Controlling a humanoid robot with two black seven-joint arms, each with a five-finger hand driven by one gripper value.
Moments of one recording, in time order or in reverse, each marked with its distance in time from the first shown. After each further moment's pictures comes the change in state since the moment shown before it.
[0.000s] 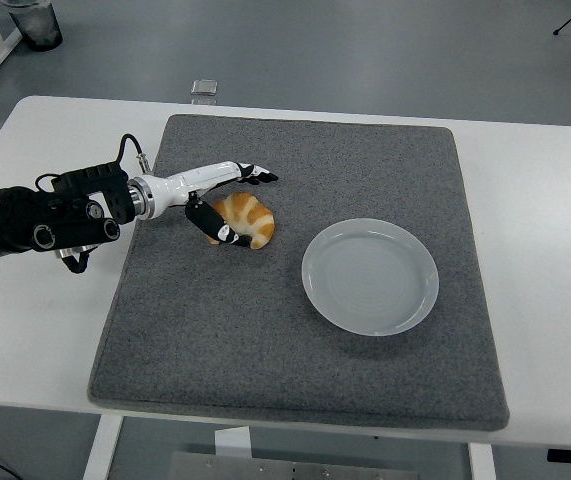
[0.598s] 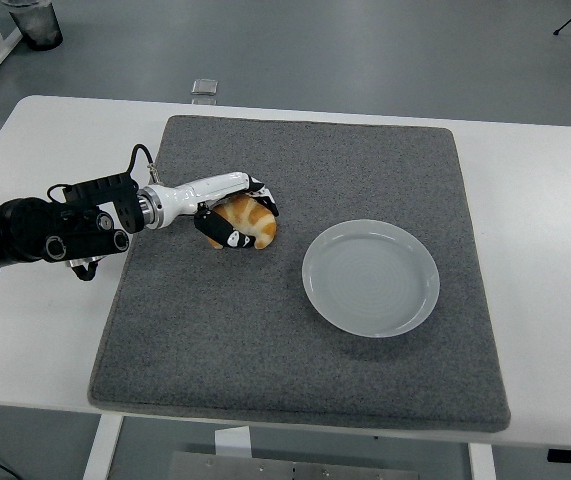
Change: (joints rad) left arm 0.010 -0.022 0.001 0.006 0.043 0.039 -0.015; right arm 0.000 0.000 0.000 0.000 0.001 0.000 0.000
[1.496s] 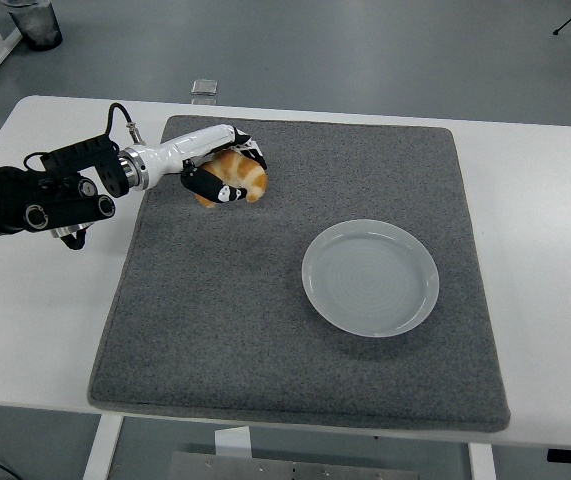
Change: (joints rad) left arm -0.057 0.085 -0.052 -0.003 -0.016 0.016 0.002; right arm -0.001 0.000 0.000 0.000 -0.001 0.000 0.000
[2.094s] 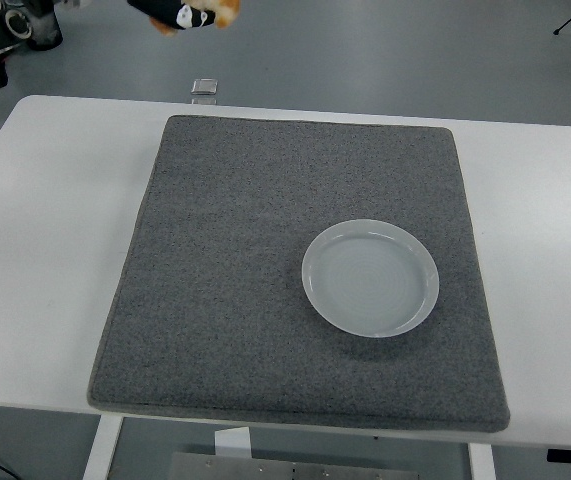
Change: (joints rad) left arm -0.438 0.132 -0.014 0.003 0.000 -0.170 0.007; right arm 0.001 0.000 0.000 0.000 0.001 0.000 0.000
